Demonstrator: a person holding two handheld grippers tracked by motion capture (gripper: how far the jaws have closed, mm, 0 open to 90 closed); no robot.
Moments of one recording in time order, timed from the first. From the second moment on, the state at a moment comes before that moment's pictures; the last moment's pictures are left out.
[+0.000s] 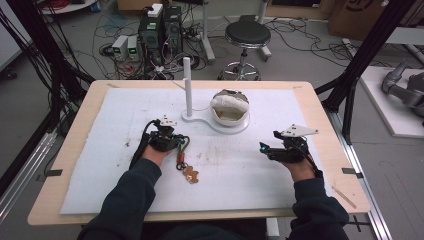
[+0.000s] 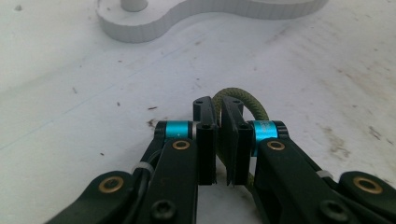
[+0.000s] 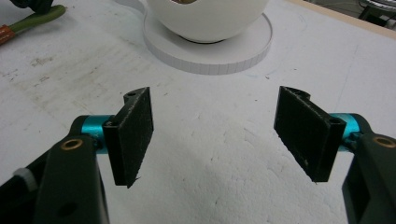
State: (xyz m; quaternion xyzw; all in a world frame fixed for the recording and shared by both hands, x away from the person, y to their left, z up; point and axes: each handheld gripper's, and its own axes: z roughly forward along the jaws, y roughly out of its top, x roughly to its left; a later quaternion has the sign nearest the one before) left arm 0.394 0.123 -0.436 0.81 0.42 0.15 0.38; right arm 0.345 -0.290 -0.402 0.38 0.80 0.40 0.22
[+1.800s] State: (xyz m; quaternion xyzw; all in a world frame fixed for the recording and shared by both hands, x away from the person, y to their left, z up) left arm 0.343 0.179 -0.375 0.68 0.39 0.16 0.60; right arm 0.344 -0.290 -0.401 0.38 0.80 0.41 0.23
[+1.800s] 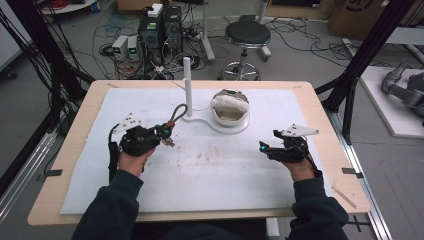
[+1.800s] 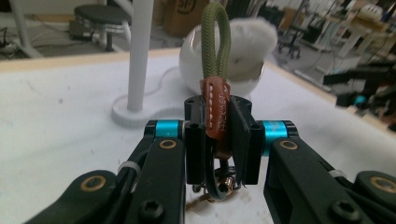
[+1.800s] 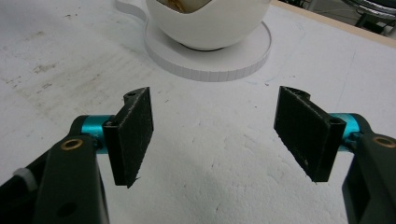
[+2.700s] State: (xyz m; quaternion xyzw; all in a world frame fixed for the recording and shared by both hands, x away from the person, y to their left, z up) left arm 0.419 0.158 -0.340 0.69 0.45 0.15 0.55; right arm 0.345 -0.291 -0.401 0.38 0.80 0.41 0.23
